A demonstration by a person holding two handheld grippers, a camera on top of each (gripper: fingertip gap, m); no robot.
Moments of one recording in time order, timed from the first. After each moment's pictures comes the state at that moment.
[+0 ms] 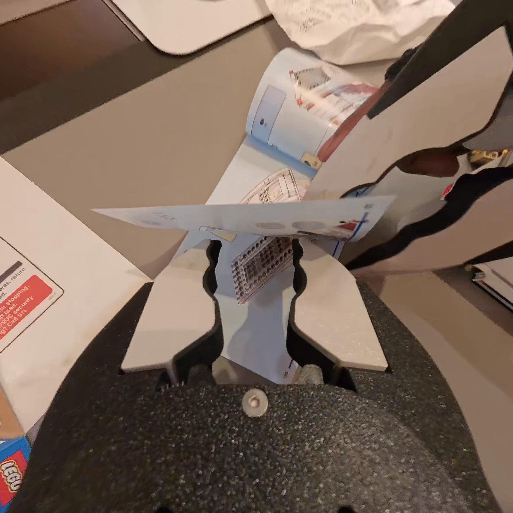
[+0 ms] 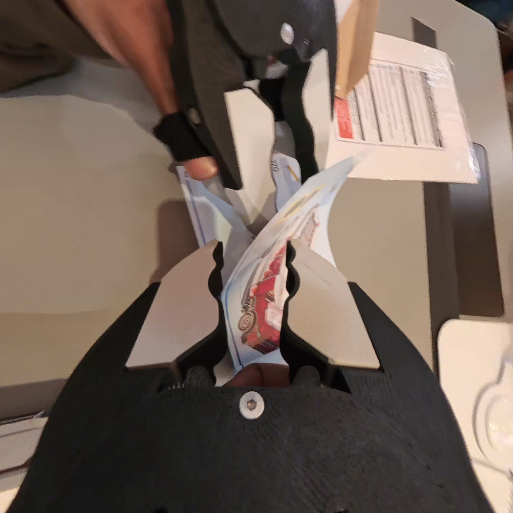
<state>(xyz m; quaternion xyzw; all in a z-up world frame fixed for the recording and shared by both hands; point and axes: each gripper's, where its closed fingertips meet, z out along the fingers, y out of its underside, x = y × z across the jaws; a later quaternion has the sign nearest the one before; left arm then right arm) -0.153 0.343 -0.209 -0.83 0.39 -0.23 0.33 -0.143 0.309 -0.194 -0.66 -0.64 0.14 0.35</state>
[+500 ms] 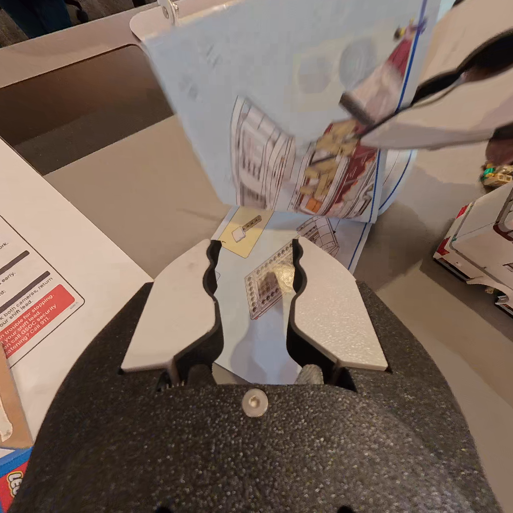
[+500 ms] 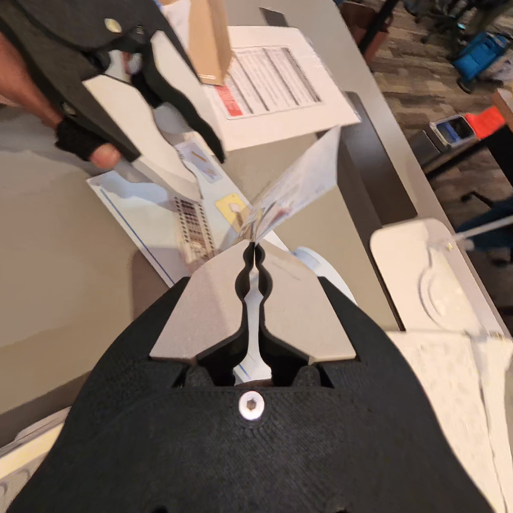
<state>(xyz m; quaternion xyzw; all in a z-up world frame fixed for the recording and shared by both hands) -0.153 0.357 -0.202 -0.82 0.38 -0.22 0.38 -0.083 0.347 -0.162 -0.75 -0.49 0.10 0.43</state>
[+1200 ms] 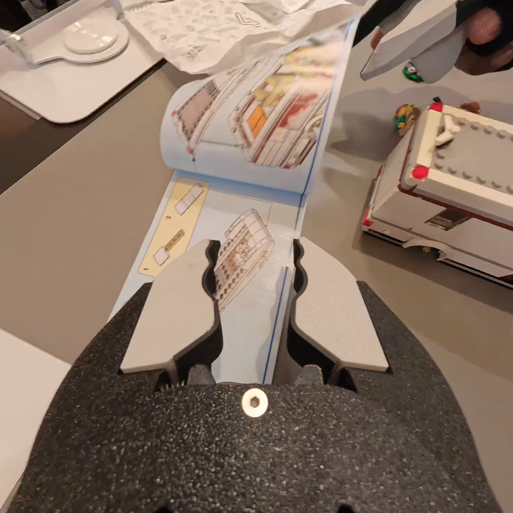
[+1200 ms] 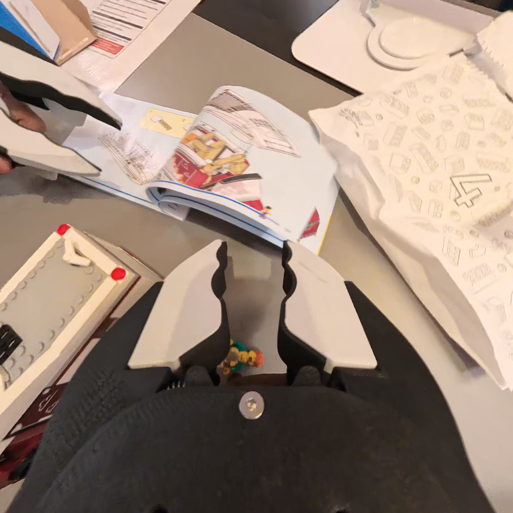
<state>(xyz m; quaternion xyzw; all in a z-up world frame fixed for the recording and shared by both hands) -0.097 0.304 -0.214 -0.74 0.51 -0.26 0.36 0.073 0.290 -0.199 -0.88 -0.22 0.17 0.39</state>
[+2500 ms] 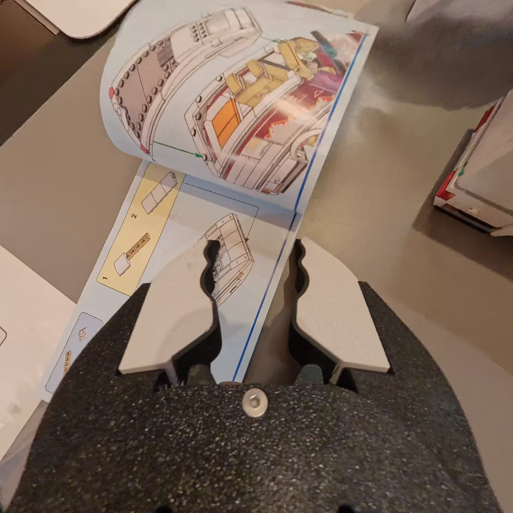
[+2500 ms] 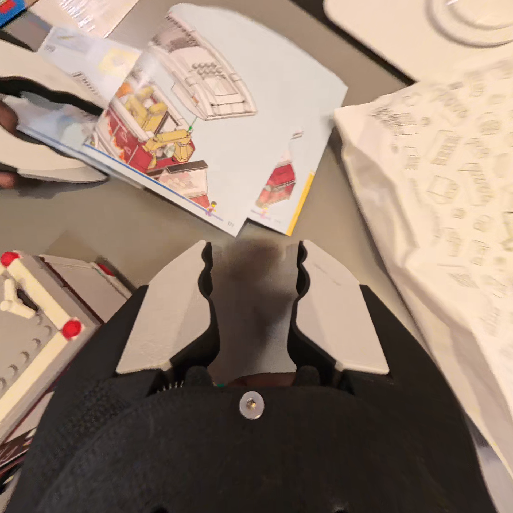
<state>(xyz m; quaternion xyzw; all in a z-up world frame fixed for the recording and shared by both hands) -0.115 0.313 -0.249 -0.80 0.48 -0.14 0.34 0.054 0.318 -0.225 -0.89 -0.27 0.17 0.33</state>
